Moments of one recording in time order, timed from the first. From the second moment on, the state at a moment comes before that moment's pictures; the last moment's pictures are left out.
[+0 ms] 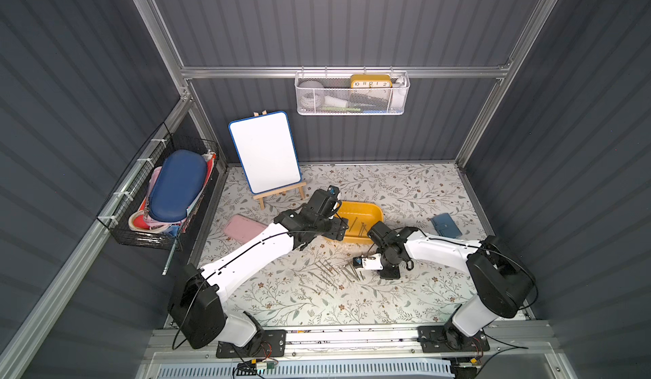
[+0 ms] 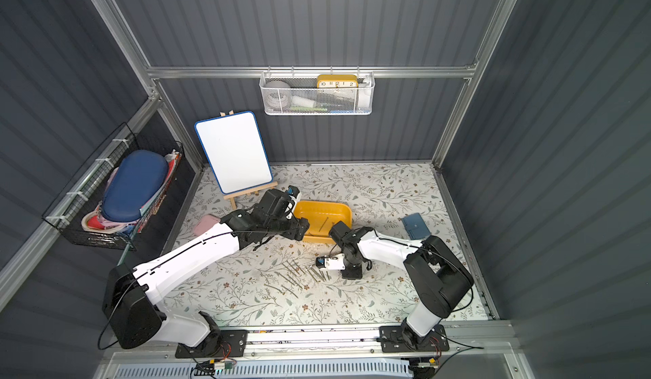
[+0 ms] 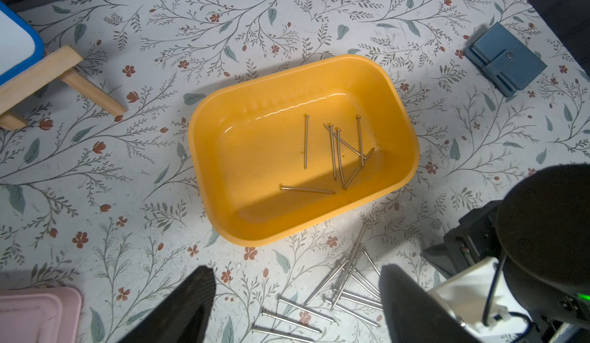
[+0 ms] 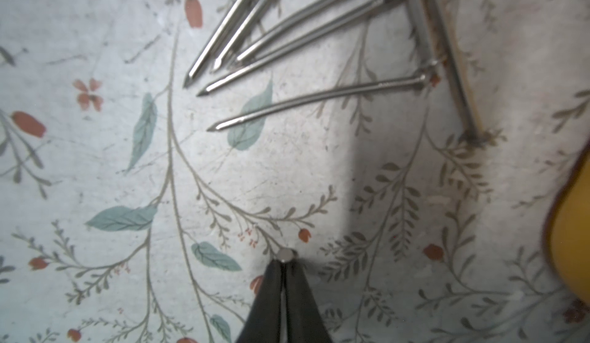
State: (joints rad) left arm -0.76 1.45 1.21 -0.60 -0.08 -0.22; right arm 0.69 1.63 0.88 -0.70 -0.06 -0.86
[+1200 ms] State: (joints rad) left arm -0.75 1.45 1.19 -0.60 -0.08 -0.22; right arm 0.55 1.98 1.56 -0.93 -0.04 0.35
